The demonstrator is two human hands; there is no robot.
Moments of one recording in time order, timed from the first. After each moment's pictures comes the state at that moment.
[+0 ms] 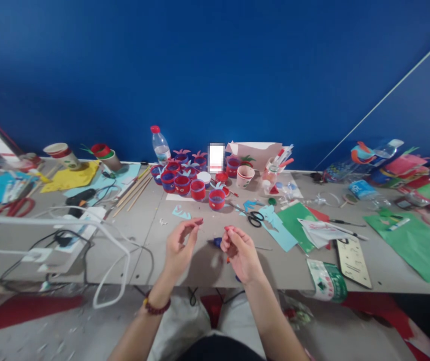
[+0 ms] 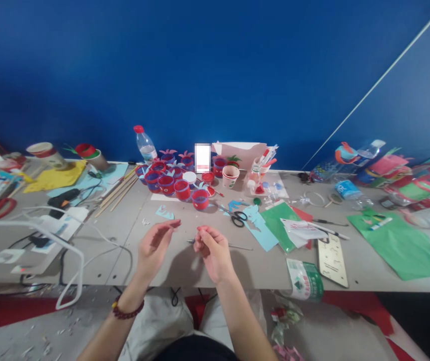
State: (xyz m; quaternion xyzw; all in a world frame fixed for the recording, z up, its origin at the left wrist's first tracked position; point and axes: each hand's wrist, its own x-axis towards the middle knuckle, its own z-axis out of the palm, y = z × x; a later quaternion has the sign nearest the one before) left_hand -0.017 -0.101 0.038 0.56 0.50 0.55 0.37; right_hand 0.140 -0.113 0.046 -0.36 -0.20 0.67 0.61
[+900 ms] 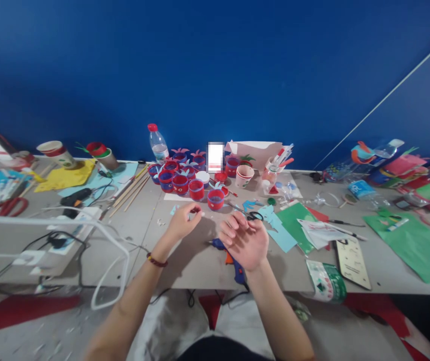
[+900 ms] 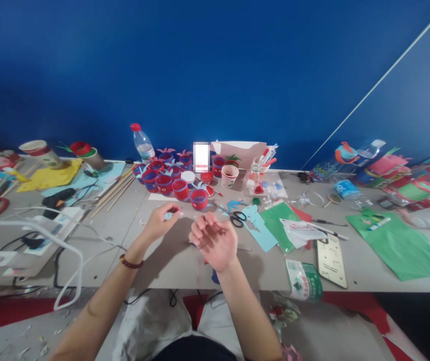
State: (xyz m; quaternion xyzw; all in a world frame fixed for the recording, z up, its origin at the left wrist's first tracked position) left_hand -0.029 -0.024 0.038 0.73 0.52 0.36 0.27; right_hand 0.155 -0.092 0.084 -0.20 -0.20 0.76 0.58
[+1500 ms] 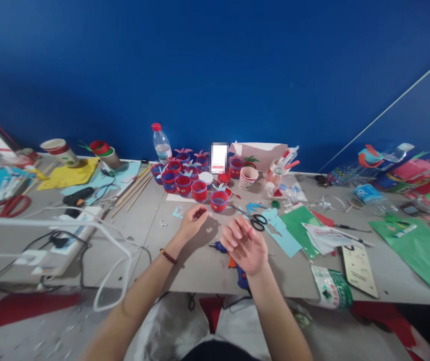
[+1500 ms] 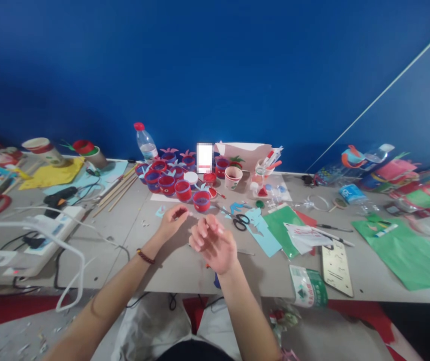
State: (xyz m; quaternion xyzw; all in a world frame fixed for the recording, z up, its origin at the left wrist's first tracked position) left_hand -0.012 -0.009 -0.006 0.59 0.48 0.48 0.43; right_hand 0.147 -0.089 0.074 -0.06 -0.23 0.78 0.58
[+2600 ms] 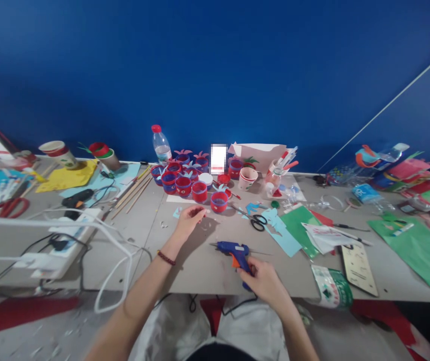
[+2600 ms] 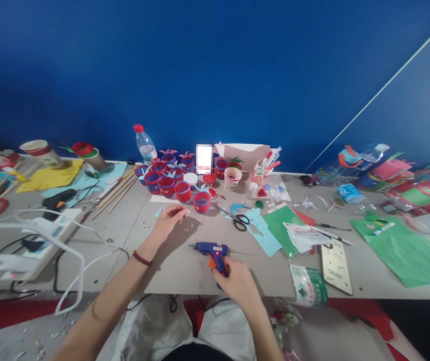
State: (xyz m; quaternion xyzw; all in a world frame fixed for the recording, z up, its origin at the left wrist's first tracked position) left_hand -0.021 0.004 -0.014 0.49 0.49 0.49 0.53; right_hand 0.202 -0.149 0.000 -0.68 -0.60 0.35 0.21
